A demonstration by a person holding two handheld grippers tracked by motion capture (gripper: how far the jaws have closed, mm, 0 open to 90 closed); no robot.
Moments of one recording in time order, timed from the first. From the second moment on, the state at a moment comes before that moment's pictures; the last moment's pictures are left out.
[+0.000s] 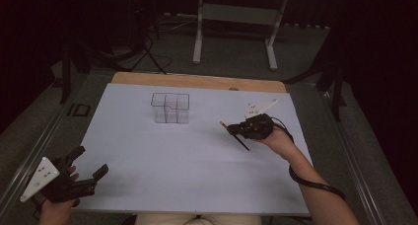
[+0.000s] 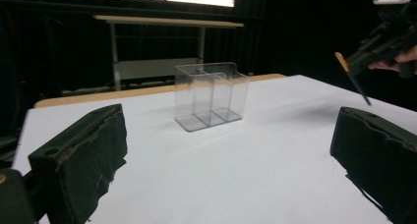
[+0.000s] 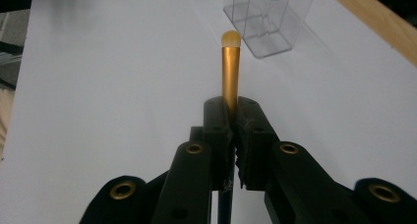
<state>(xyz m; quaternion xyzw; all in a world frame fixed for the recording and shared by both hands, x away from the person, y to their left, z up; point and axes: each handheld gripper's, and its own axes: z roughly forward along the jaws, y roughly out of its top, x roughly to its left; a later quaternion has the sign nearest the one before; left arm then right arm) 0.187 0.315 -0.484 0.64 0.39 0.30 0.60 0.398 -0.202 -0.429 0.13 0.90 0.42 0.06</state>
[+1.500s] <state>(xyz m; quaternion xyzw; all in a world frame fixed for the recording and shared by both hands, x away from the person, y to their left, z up) 0.255 0.246 -0.426 0.69 0.30 0.12 0.65 0.363 -0.186 -0.376 0.12 0.83 0.54 0.08</state>
